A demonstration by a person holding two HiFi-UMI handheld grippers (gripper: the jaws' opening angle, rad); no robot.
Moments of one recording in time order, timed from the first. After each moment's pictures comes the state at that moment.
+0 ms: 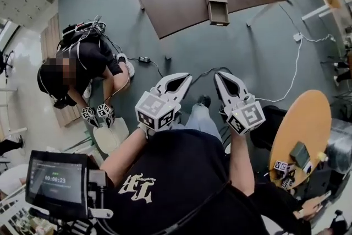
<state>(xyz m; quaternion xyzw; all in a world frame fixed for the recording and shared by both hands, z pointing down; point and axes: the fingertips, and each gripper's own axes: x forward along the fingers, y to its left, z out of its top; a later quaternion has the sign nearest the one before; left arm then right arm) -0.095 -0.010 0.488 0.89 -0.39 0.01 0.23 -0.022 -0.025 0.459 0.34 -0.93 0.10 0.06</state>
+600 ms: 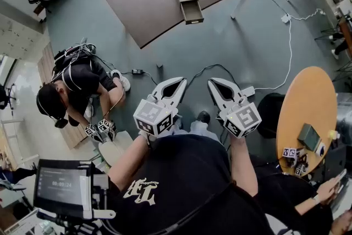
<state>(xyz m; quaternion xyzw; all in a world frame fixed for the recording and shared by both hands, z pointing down) -0.016 0.002 0.471 0.91 -0.36 0.03 0.21 0.056 0.010 0.452 0.38 -0.92 0.11 0.06</state>
